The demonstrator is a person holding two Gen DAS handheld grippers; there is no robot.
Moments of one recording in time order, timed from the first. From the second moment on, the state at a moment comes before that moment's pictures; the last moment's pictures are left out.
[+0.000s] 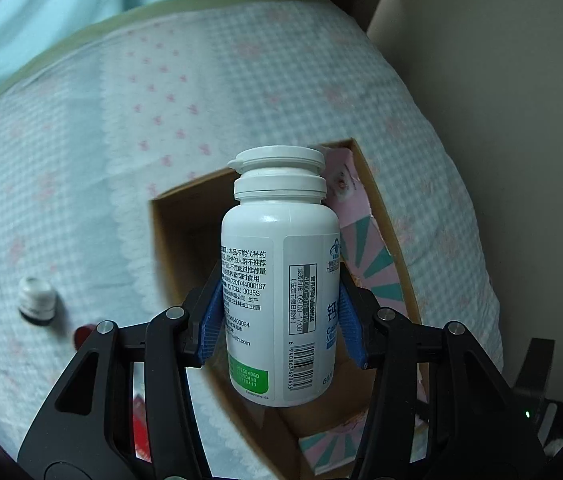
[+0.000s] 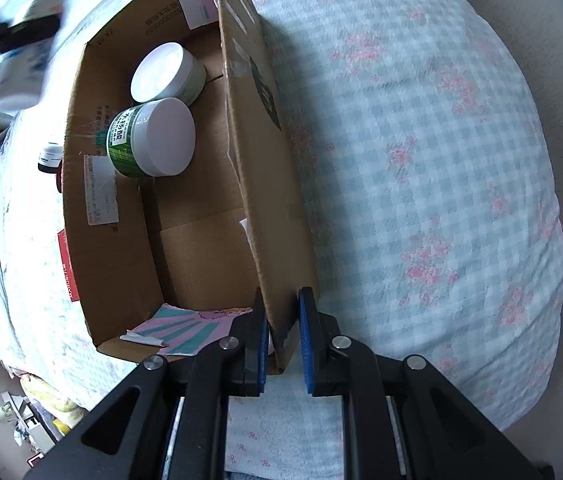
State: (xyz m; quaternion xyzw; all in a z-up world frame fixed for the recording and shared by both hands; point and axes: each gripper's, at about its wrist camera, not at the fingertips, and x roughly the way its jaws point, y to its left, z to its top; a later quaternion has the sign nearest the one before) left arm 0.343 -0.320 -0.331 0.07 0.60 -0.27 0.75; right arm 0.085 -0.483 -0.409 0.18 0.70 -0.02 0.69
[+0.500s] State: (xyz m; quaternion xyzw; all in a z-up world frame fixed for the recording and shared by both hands) left arm 0.337 -0.378 -0.397 0.12 0.64 -0.27 0.71; right arm 0.091 -0.495 -0.405 0.20 0.70 -0.01 0.69
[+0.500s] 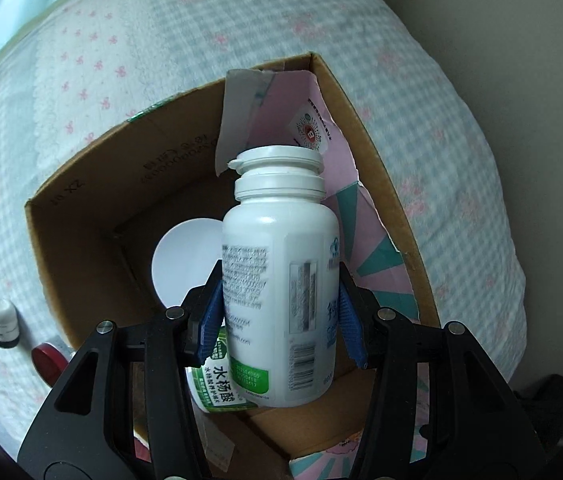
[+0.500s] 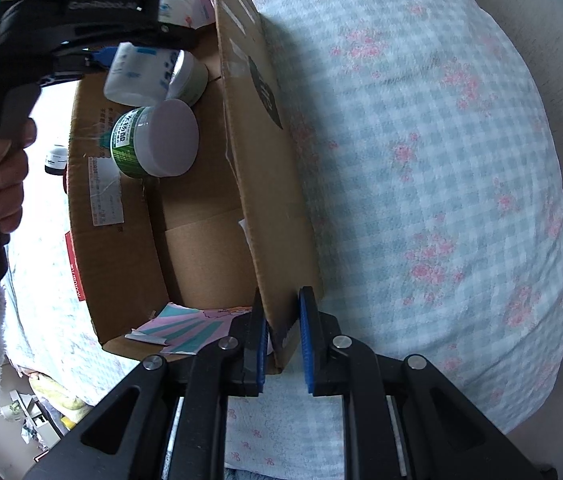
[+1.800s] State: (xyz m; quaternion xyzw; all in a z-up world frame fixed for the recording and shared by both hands) left arm 0.225 0.028 -0.330 -0.11 0.60 0.03 0.79; right arm 0.056 -0.471 -0.380 0.12 0.60 -0.02 0.79
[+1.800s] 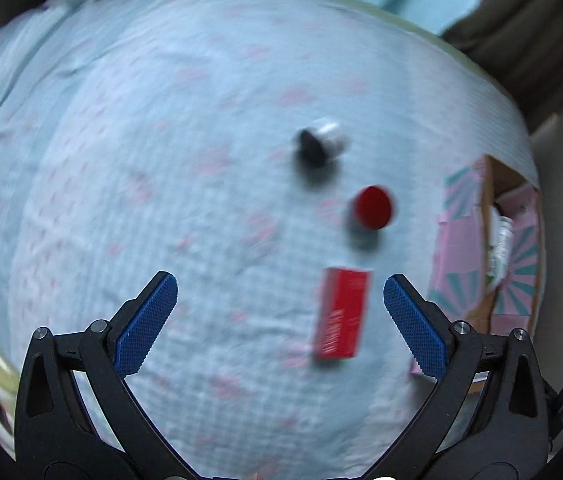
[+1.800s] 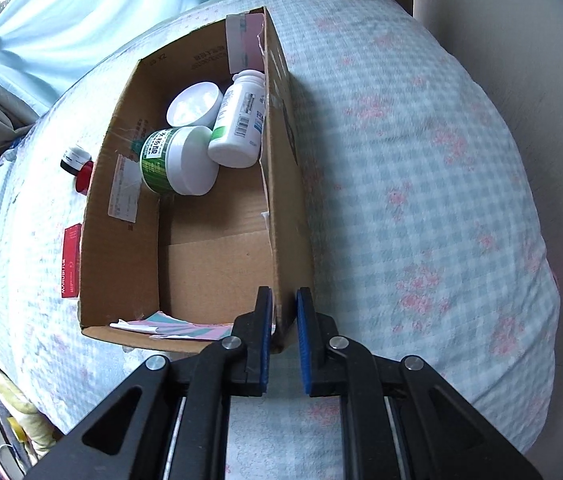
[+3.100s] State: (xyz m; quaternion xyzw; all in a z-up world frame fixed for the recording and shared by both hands) left arm 0.216 -0.091 -0.484 0.00 0.67 -0.07 0.74; right arm 0.061 -0.460 -0.382 0.07 0.62 -0.04 0.78
